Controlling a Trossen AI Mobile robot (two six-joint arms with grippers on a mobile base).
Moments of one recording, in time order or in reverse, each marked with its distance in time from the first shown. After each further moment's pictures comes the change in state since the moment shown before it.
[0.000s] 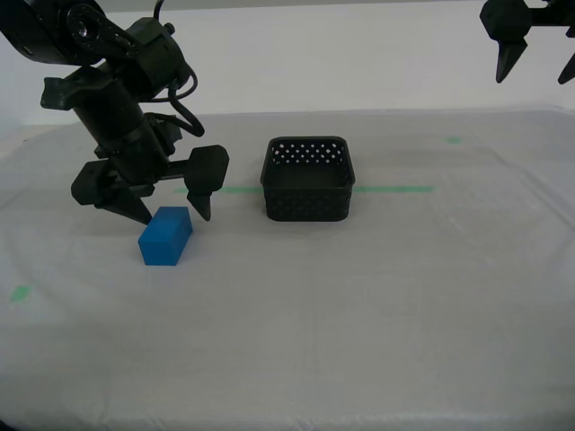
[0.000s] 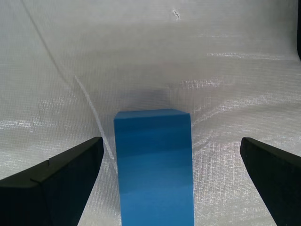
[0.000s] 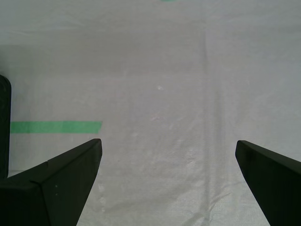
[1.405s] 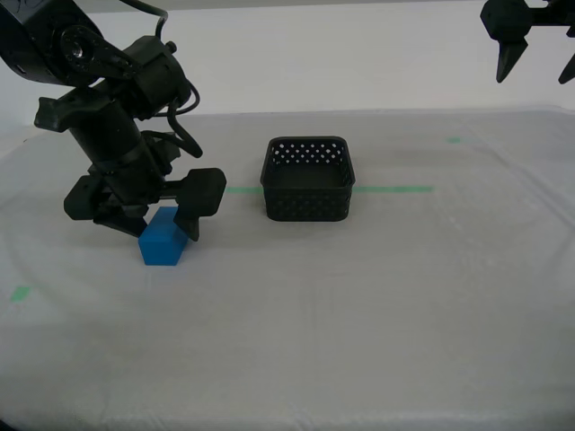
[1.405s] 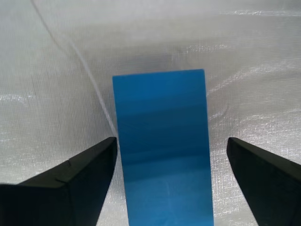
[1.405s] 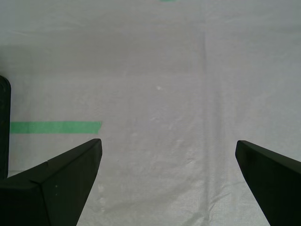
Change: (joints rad) arm 0 0.000 0.000 0.000 0.000 0.000 0.000; arm 1 -0.036 0.000 -0.080 0.052 -0.039 0.010
